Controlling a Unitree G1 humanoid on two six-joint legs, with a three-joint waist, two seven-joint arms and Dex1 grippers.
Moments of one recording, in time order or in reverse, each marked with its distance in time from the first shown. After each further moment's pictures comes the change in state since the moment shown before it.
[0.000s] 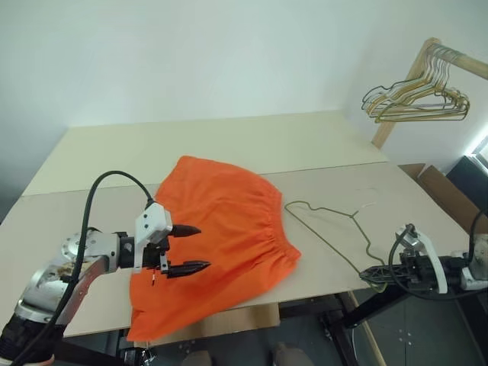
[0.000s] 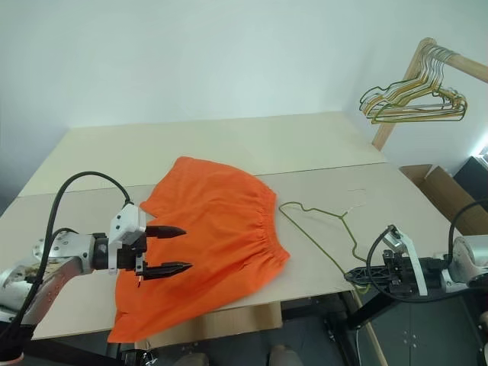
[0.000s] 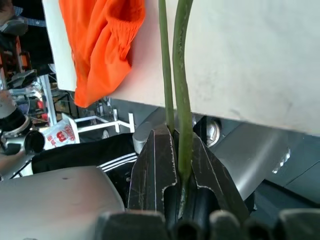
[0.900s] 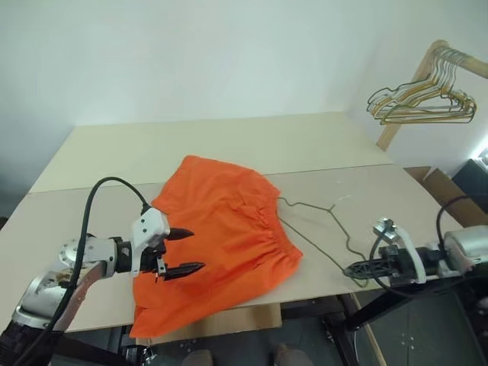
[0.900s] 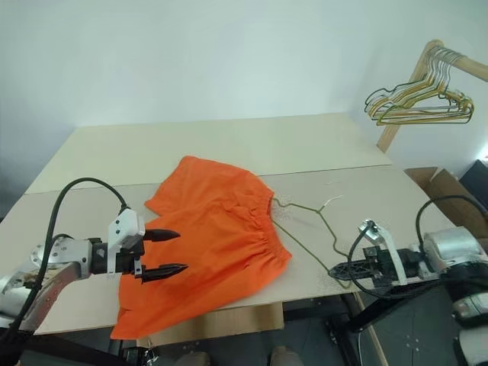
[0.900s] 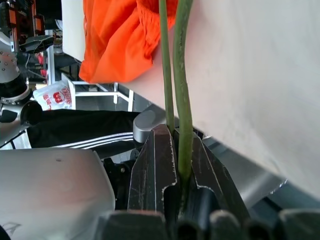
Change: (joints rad) left arm 0.025 -0.004 0.007 0.019 0.058 -0.007 0.038; right arm -0.149 0.156 0.113 0.075 -0.167 -0.157 0.137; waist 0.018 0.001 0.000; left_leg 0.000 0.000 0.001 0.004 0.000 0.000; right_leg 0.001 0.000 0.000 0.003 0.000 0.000
